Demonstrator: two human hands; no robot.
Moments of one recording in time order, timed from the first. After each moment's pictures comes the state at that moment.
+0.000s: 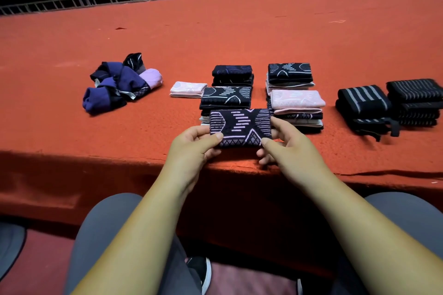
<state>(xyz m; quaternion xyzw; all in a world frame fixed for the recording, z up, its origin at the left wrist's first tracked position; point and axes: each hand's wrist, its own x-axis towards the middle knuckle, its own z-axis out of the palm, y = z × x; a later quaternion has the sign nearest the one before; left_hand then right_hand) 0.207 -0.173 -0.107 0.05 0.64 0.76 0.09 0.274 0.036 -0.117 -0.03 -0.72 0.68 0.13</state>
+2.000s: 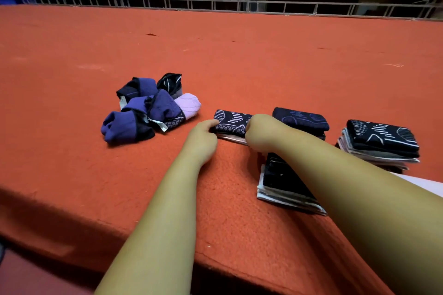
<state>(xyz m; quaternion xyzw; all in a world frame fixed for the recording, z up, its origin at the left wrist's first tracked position) -0.072 -0.235 -0.117 0.03 0.87 0.49 -0.02 -0.025 -0.072 -0.039 -0.03 -0.98 0.17 -0.08</state>
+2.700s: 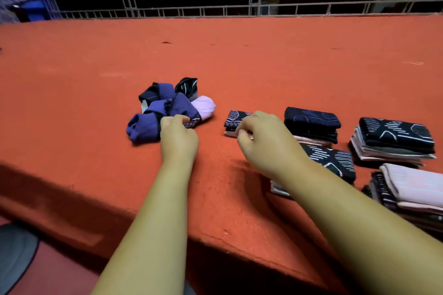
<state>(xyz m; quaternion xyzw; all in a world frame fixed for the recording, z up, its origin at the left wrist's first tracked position) -0.053 -0.305 -0.106 -0.09 0.87 0.41 -0.25 0.047 -0.105 -0.042 0.11 -0.95 0.22 0.19</state>
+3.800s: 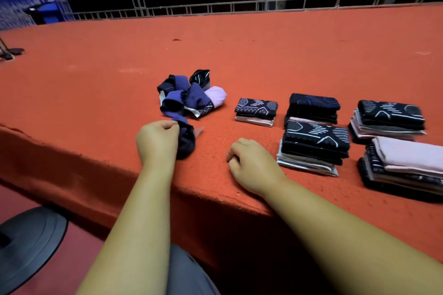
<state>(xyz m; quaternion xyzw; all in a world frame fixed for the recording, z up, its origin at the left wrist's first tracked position) 0.041 -0.379 -0.092 -0.16 0.85 0.42 -0.26 0.089 -0.151 -0.131 0.14 -0.95 0.26 0.10</state>
